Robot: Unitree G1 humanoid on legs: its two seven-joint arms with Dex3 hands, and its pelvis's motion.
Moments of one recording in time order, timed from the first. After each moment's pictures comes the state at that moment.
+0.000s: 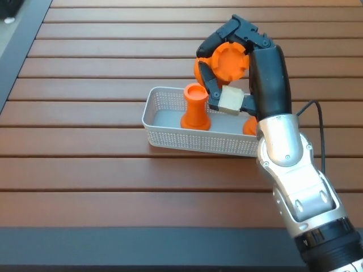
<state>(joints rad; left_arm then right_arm) 0.23 0.03 0.32 1.23 -0.20 -0.60 -0.23 -0.62 -0.02 0.18 0.31 -0.13 0.00 -0.23</state>
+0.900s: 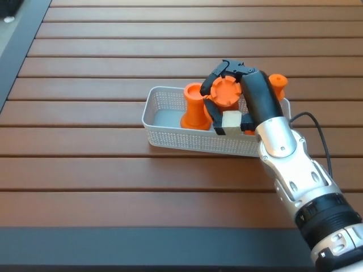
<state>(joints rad) 0.24 0.04 0.32 1.23 -0.21 -0.60 -0.22 -0.77 -0.05 0.16 0.75 -0.17 -0.01 -0.14</state>
